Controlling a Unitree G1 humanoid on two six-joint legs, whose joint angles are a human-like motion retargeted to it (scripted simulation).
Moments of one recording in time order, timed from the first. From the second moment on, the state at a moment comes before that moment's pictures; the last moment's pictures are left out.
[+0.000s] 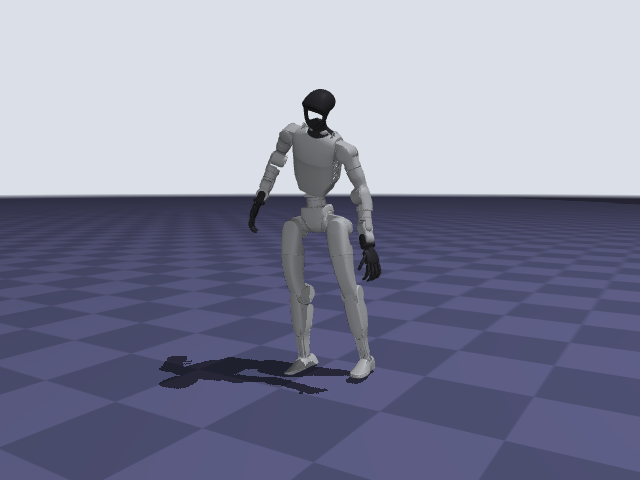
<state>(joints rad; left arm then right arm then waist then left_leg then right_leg) -0.27 0.68 -0.18 1.14 0.04 0.02 0.20 0.16 -0.46 0.38 0.55 0.22 -0.01 -0.03 0.03 -0.39 0.40 -0.03 0.13 0.06 -0.01 -0.08 -0.21 -0.10 -0.03 -0.24 -0.04 0.09 0.26</state>
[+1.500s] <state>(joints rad) 0.05 0.62 -0.04 1.17 0.06 0.03 0.18 0.20 -0.55 0.41 0.47 0.14 -0.03 0.02 0.19 -0.46 0.35 -0.15 0.20 0.25 -0.09 0.05 -0.24 0.03 -0.01 -0.10 0.06 -0.10 0.26</state>
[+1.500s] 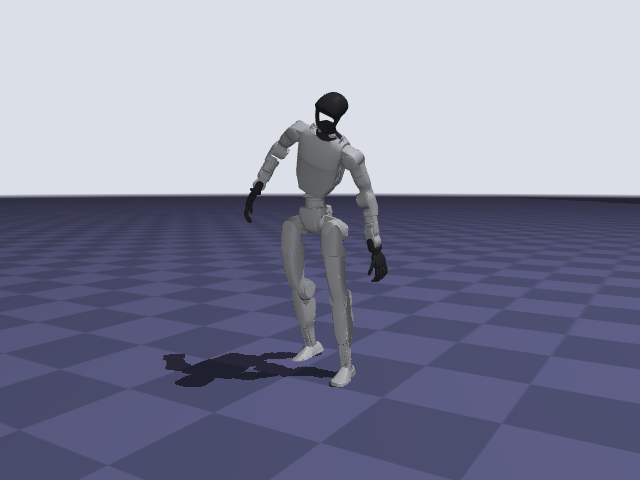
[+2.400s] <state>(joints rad) -0.20 0.71 -0.10 1.18 0.10 0.03 0.18 0.17 -0.42 0.39 0.49 0.22 -0.04 -0.05 0.09 -0.44 0.41 -0.11 0.18 0.17 -0.09 0.01 -0.23 -0.08 0.00 -0.24 -0.04 0.06 0.26</state>
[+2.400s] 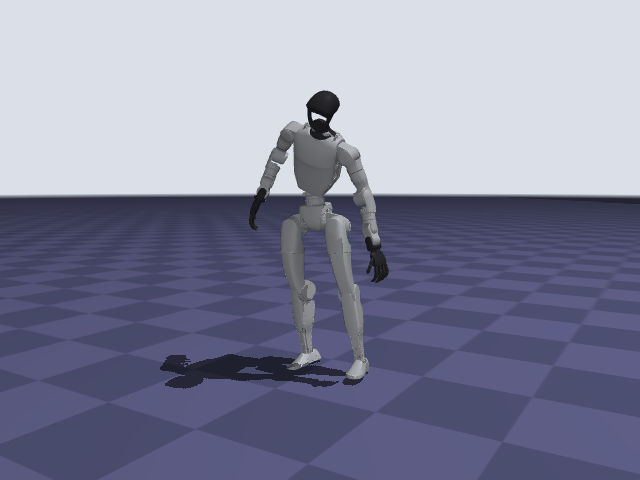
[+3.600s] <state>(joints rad) -0.04 0.65 0.04 1.20 0.05 0.03 0.20 0.15 -0.49 0.38 0.53 0.16 -0.04 -0.04 0.14 -0.45 0.39 -0.23 0.21 0.26 -0.09 -0.04 -0.26 -0.03 -0.05 -0.19 0.02 -0.04 0.26</state>
